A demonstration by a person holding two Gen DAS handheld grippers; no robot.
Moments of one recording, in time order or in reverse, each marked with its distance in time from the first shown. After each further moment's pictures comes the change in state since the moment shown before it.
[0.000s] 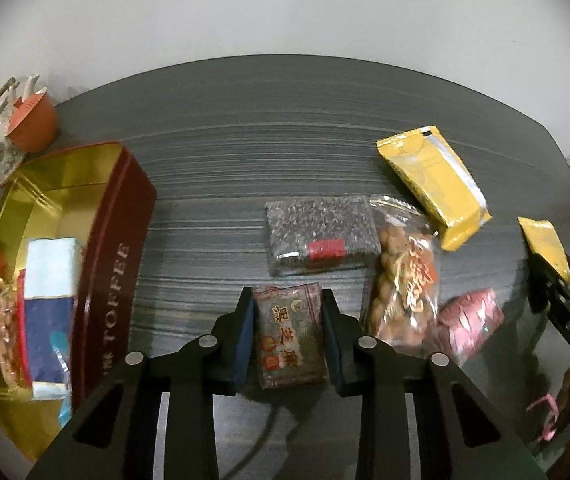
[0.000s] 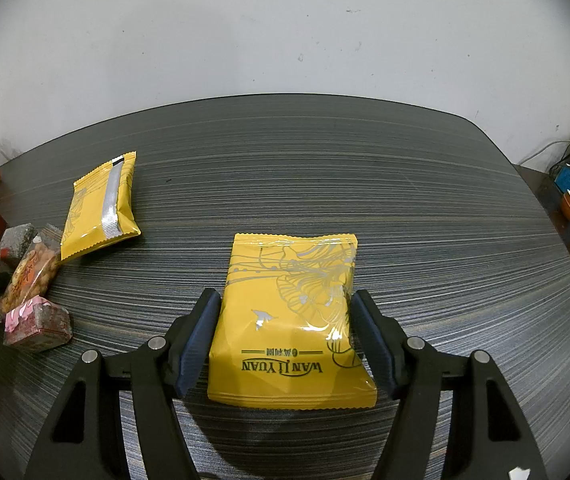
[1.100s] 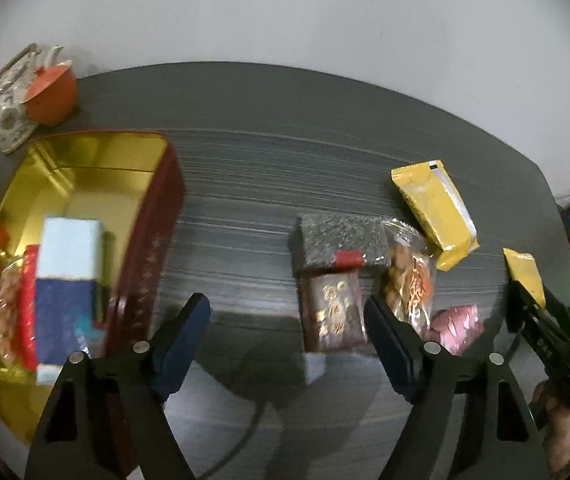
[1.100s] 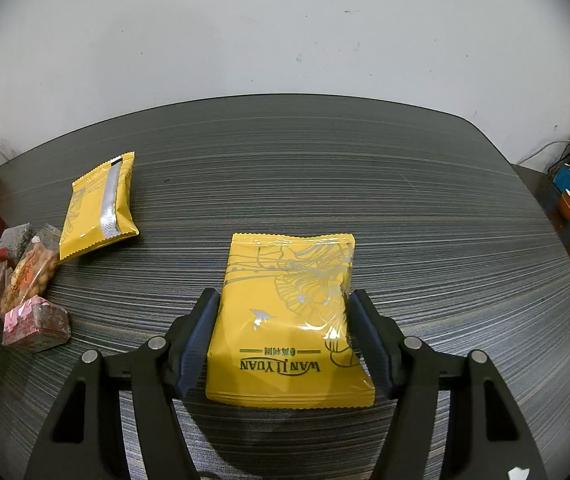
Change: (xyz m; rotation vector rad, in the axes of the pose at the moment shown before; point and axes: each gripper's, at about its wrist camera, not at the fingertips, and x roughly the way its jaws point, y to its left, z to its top) left arm -0.016 0.043 0.008 -0.115 -0.006 -0.071; right arm -0.001 0.001 -0.001 0.005 0.000 -0.008
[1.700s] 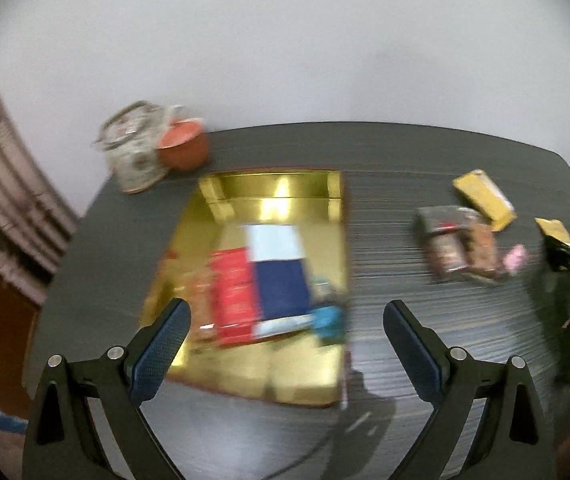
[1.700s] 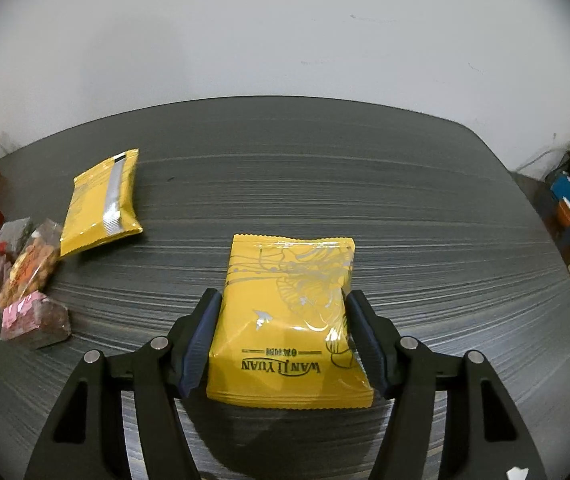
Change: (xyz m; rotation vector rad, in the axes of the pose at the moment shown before) left arm -0.121 0.077 -0.059 0.118 -0.202 0.220; right arm -0.002 0.003 -0.001 -0.007 -0.003 -0.007
